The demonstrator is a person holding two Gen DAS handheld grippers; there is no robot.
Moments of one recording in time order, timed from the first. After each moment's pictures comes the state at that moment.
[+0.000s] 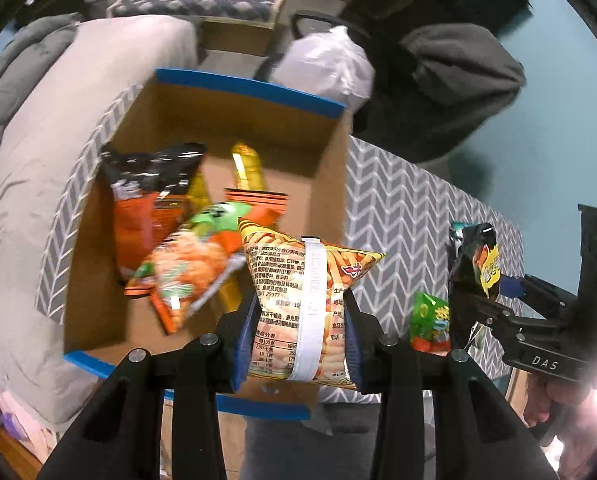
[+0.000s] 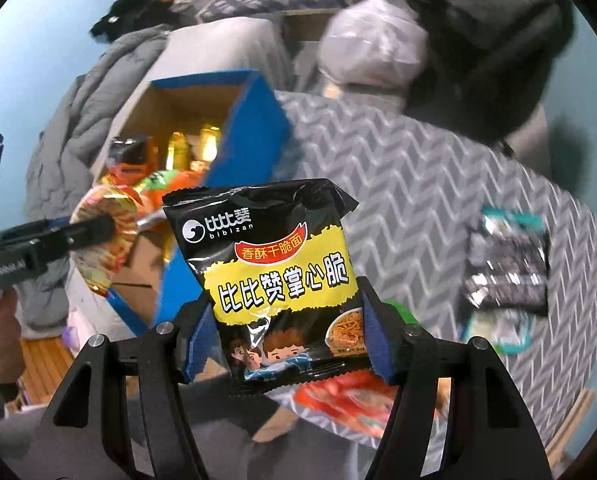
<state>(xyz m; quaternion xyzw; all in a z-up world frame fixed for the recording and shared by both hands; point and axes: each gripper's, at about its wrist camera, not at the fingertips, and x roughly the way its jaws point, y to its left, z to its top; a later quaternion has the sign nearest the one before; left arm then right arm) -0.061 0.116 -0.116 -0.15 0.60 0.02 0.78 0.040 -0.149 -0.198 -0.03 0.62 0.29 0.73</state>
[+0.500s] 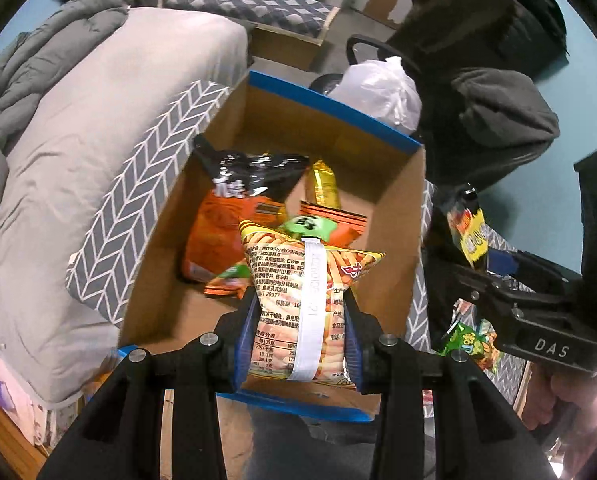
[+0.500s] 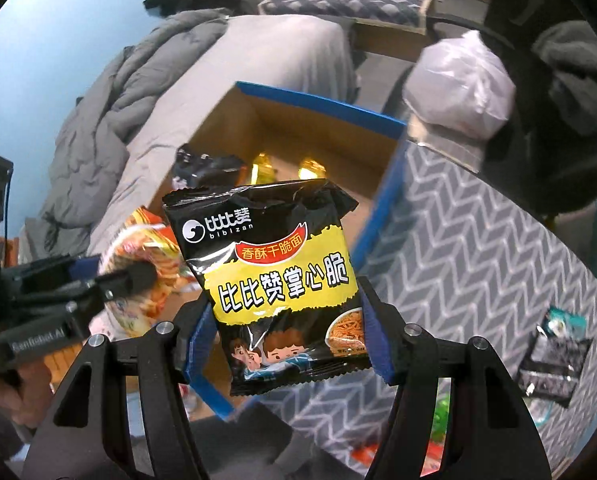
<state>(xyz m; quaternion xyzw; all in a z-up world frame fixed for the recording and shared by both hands) -0.084 0.180 -0.114 -0.18 0.58 0.08 0.79 0.054 -0.022 -0.202 -0.06 0.59 0.37 0.71</state>
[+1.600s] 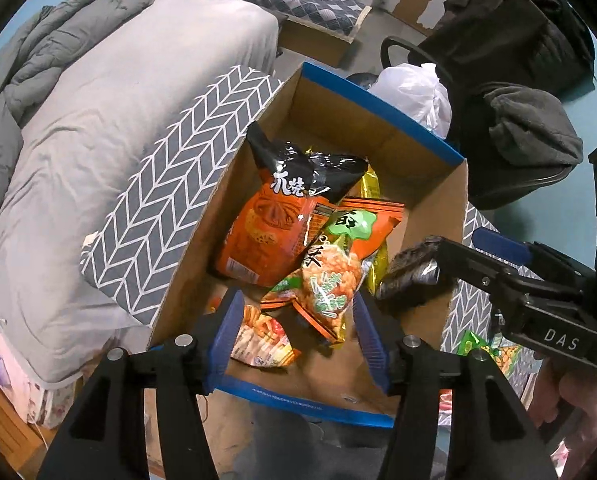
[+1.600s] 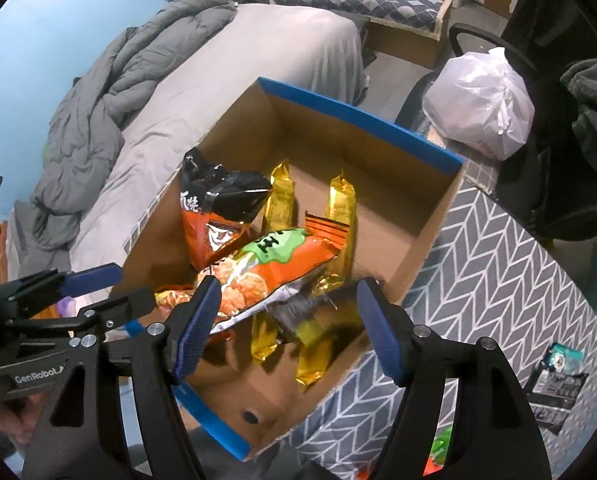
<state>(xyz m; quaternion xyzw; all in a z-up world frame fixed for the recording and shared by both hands) -0.088 0.214 -0.127 -0.21 0.59 0.12 0.77 0.061 0.026 -0.209 -0.10 0.59 0.37 0.71</state>
